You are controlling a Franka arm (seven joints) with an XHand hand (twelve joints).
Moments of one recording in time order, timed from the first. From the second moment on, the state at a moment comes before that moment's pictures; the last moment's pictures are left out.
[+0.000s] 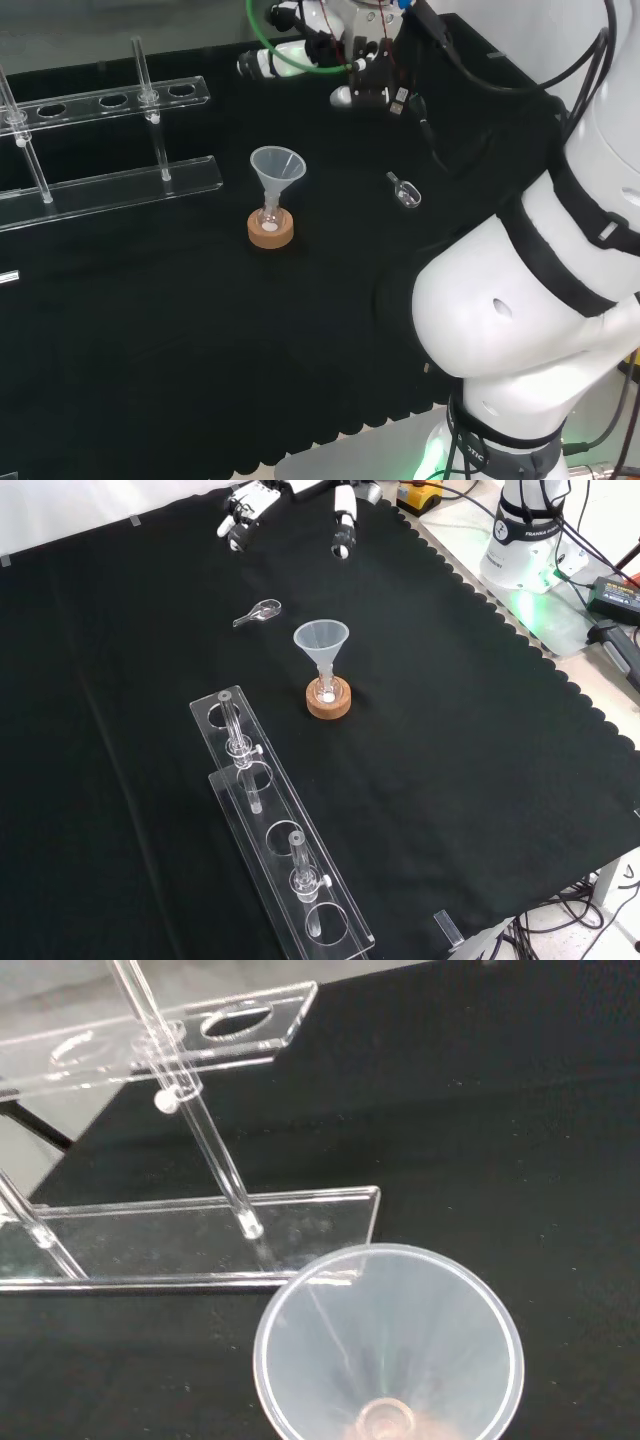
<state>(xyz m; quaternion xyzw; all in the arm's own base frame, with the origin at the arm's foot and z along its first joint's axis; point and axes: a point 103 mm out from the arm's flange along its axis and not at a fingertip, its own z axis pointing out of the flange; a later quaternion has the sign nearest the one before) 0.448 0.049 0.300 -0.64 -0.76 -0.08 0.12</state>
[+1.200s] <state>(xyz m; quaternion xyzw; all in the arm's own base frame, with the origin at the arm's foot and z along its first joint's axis) 0.443 0.062 0.165 -0.69 -0.70 0.09 0.13</state>
